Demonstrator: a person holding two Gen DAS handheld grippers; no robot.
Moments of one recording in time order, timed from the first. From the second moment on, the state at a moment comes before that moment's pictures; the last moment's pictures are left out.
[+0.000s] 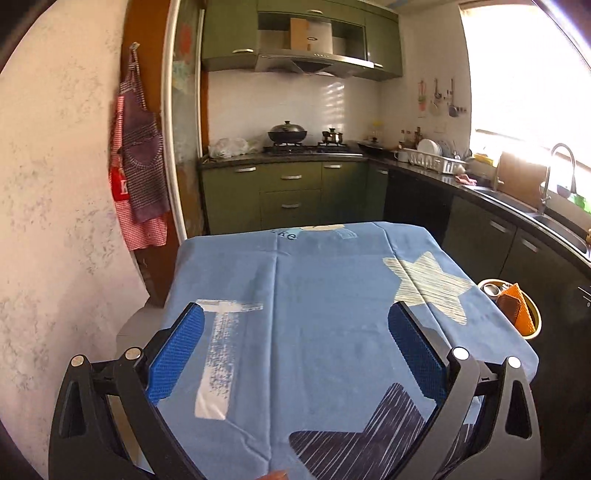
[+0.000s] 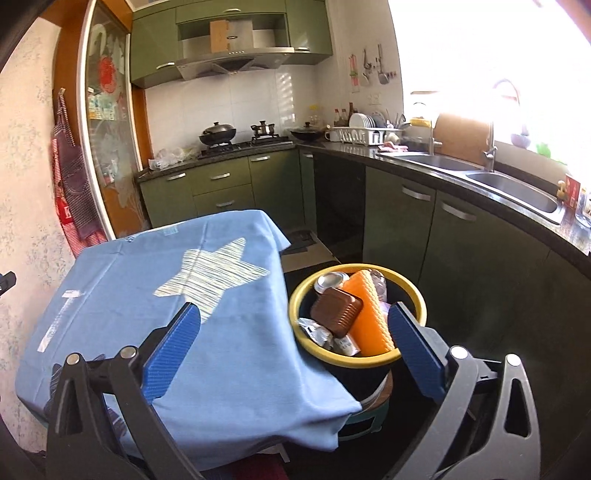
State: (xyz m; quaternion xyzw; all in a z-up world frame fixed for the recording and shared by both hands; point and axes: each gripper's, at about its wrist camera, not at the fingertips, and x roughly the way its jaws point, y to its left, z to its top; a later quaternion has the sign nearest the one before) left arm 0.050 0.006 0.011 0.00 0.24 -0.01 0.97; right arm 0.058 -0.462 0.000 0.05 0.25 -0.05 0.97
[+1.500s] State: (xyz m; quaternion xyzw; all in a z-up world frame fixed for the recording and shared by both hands) left arm -0.004 0.000 0.039 0.01 0.21 -0.02 0.98; right arm 0.029 -0.438 0.020 0.03 0.21 -0.04 0.98
